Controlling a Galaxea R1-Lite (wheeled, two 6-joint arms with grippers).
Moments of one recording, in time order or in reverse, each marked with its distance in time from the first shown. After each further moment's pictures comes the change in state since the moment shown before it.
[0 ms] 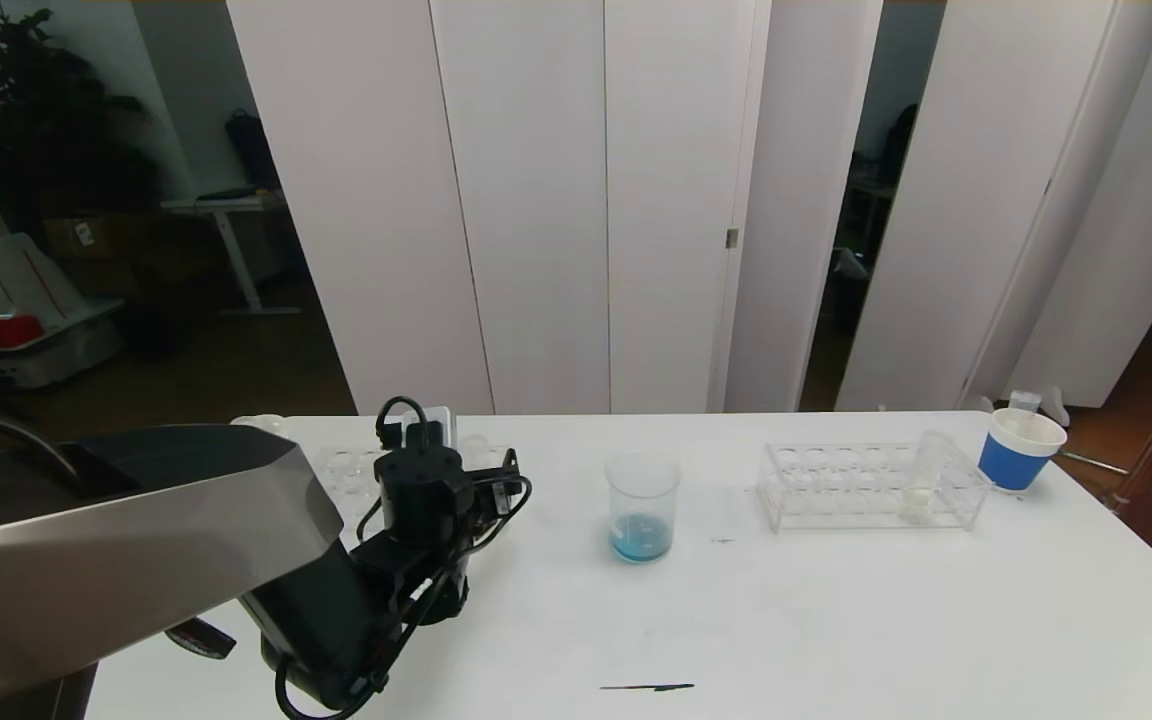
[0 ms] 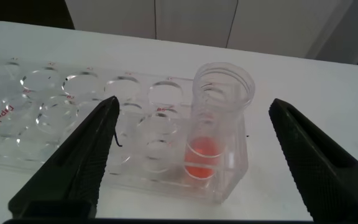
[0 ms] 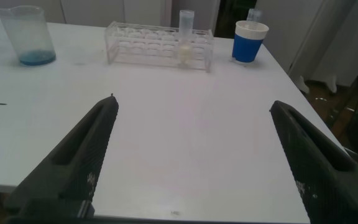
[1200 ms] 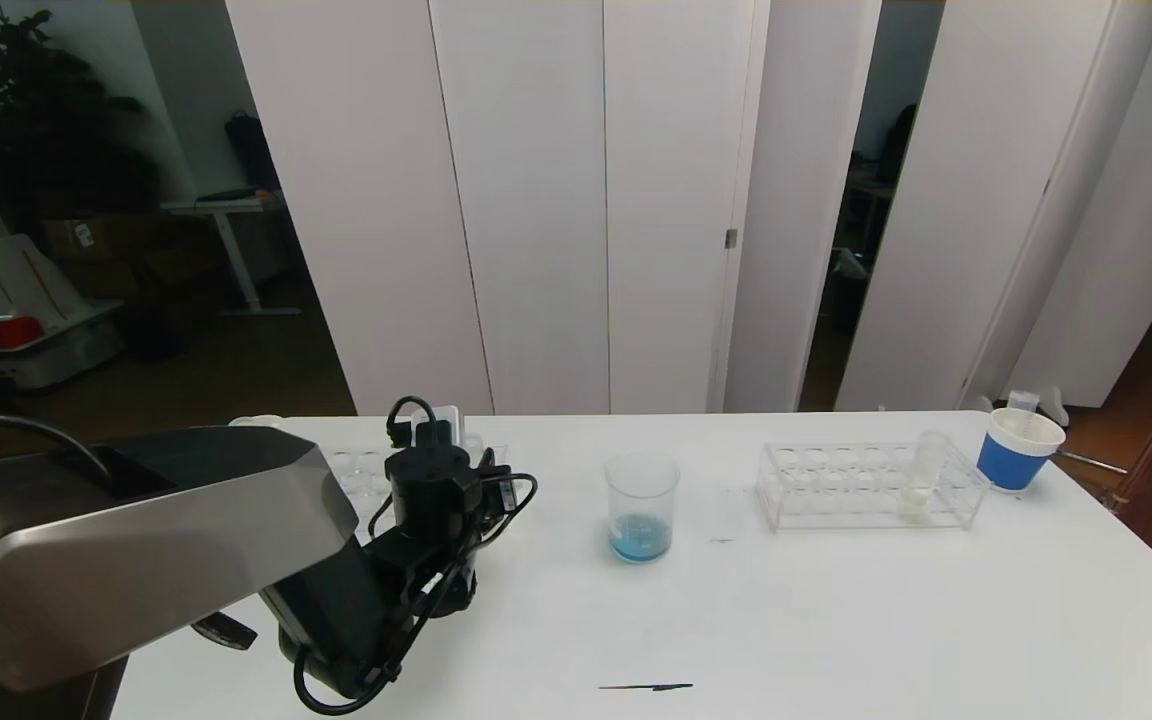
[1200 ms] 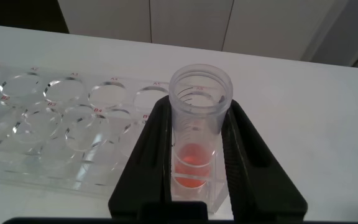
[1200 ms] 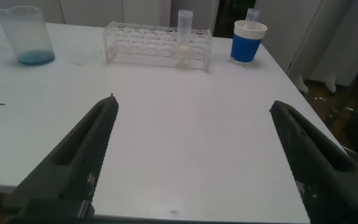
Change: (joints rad) left arm 0.013 0.038 -0.040 0.001 -0.003 0.010; right arm 0.000 0.000 0.000 0.000 0.000 0.000
